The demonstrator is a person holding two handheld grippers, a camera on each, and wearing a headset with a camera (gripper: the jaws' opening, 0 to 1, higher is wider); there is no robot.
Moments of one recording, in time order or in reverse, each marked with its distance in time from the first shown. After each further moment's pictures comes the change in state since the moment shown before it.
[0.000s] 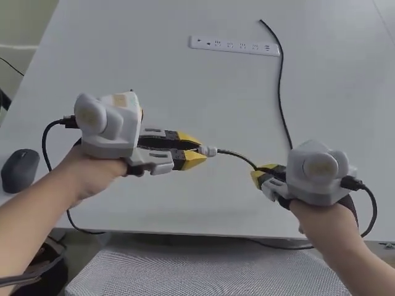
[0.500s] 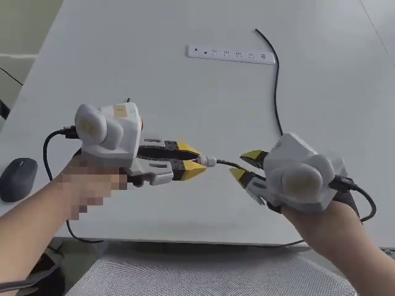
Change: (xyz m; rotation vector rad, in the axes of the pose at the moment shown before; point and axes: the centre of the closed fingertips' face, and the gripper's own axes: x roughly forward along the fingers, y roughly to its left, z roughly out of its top) left arm 0.002 -0.008 0.002 -0.014 0.000 -0.014; right arm -0.011 0.047 0.056 -0.486 -0.032 0.040
